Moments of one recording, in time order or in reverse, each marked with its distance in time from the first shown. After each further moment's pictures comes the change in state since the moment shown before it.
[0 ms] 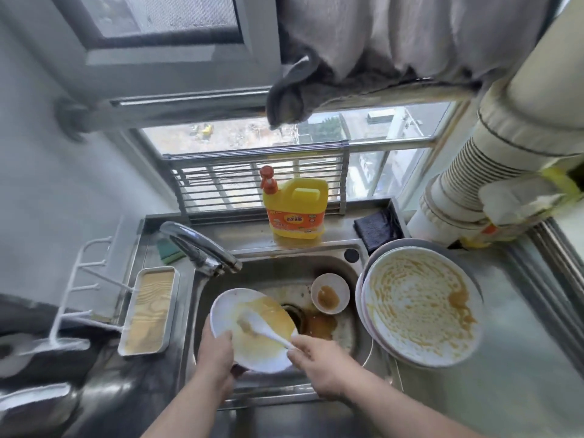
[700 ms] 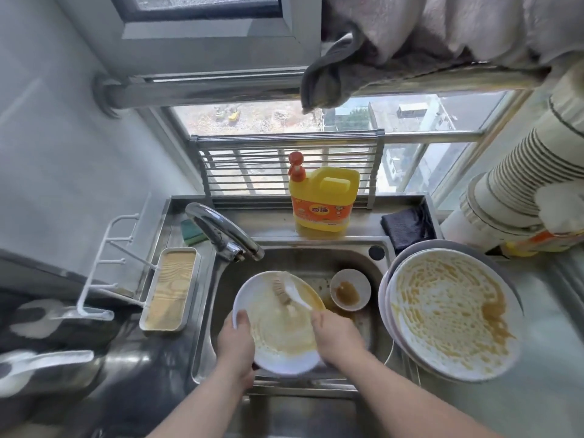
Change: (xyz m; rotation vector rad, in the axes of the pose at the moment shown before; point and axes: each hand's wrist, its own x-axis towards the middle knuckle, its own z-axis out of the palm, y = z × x) left_hand 0.008 -0.018 0.008 -0.141 0.131 -0.010; right_hand 0.055 0.002 0.007 -0.335 0.153 0.061
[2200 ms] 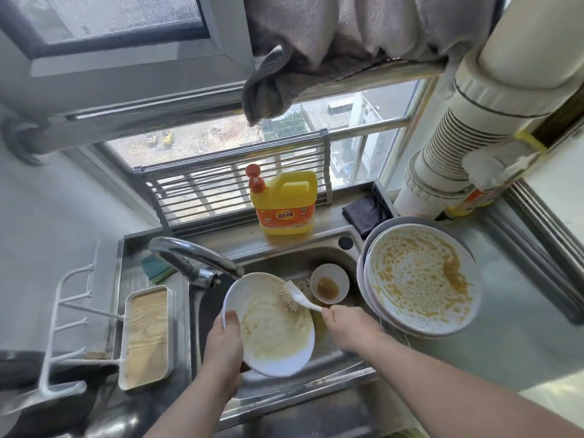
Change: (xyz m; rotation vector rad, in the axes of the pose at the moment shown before) left_hand 0.027 0.040 -0.004 0.248 -0.232 0.055; right_hand -0.014 0.021 -0.024 0.109 0.024 0.310
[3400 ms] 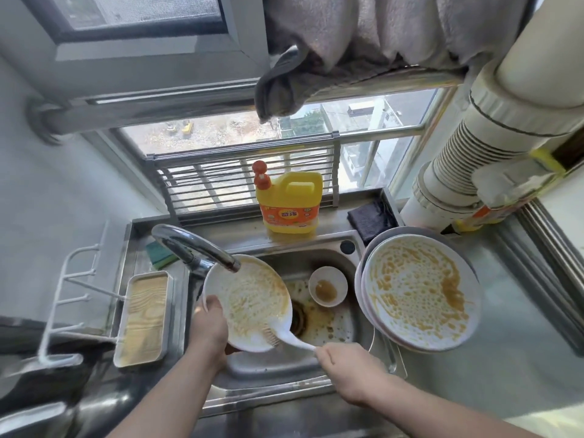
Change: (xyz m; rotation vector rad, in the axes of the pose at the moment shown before) left_hand 0.006 0.018 0.001 -0.058 0.155 -0.010; right_hand -0.052 0.021 0.013 -0.092 -0.137 -0.150
